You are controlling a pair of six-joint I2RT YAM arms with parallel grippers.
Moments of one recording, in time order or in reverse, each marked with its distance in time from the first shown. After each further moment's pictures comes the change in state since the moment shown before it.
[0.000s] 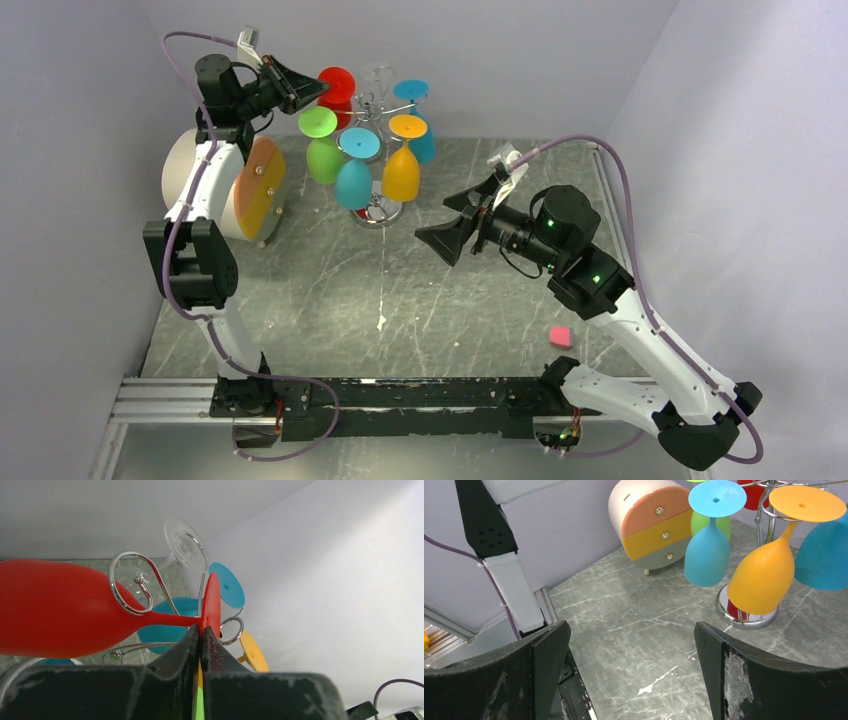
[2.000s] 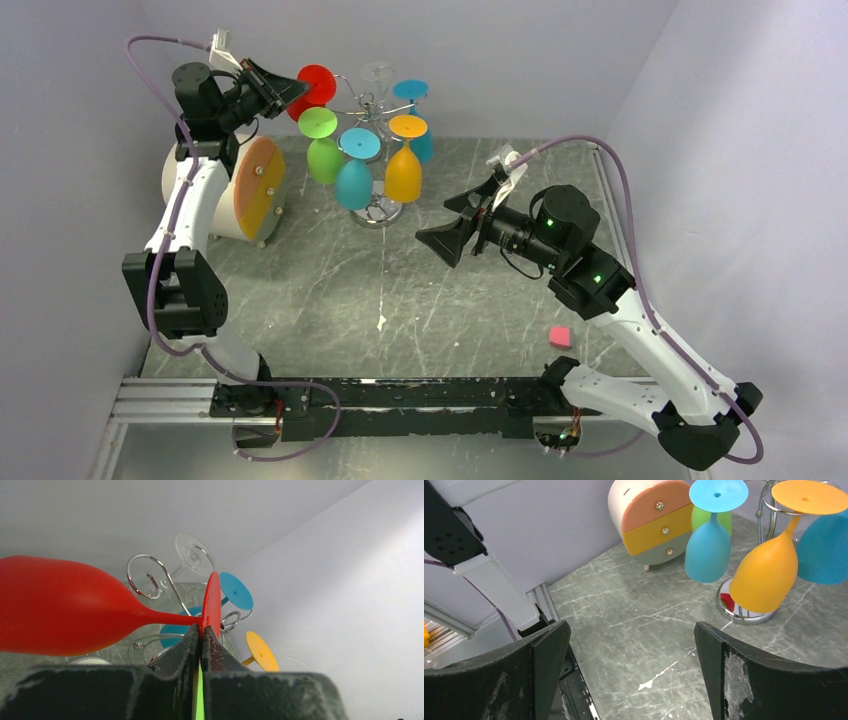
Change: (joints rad) left arm 0.040 -0.206 -0.158 -0.028 -0.153 0.132; right arm 0.000 0.000 0.007 -0.026 -0.004 -0.004
